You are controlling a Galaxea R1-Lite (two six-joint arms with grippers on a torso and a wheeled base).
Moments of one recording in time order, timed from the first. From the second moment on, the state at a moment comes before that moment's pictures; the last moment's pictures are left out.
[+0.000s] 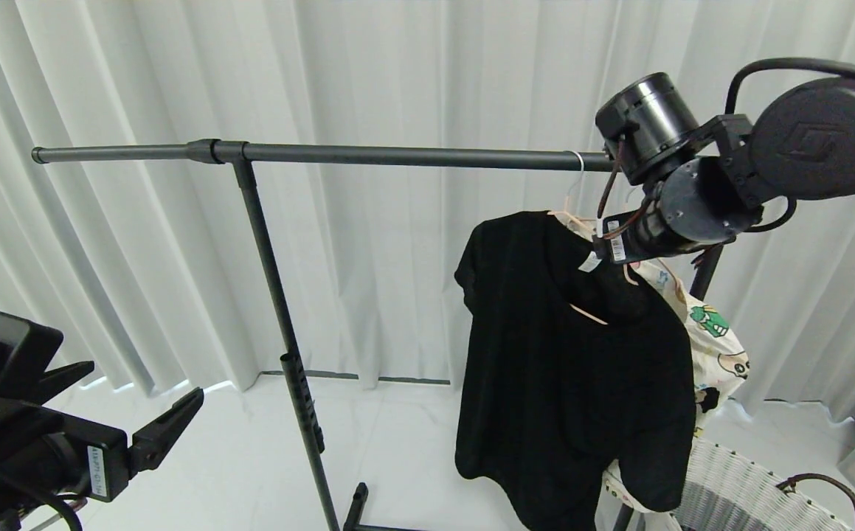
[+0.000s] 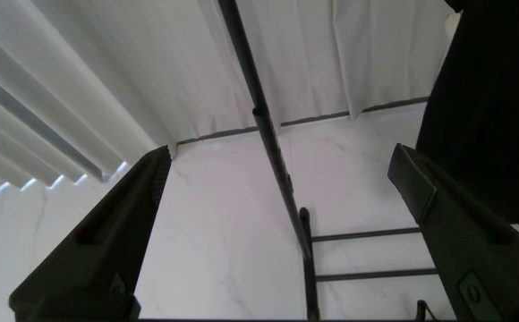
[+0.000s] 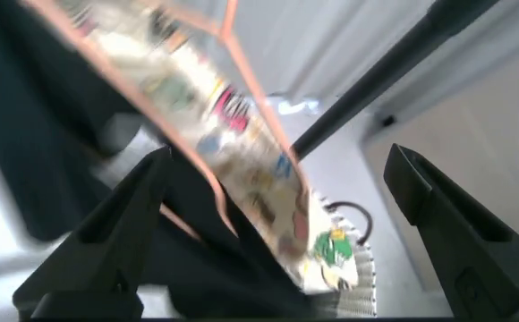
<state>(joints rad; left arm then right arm) -0.23 1.02 -0.32 -0.41 0.15 0.23 0.68 1.94 -1.93 0.77 -0.76 0.33</state>
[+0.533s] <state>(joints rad) -0.22 1.02 -0.32 -0.41 0.15 0.23 0.65 1.76 -1.88 0.76 -0.26 0.28</state>
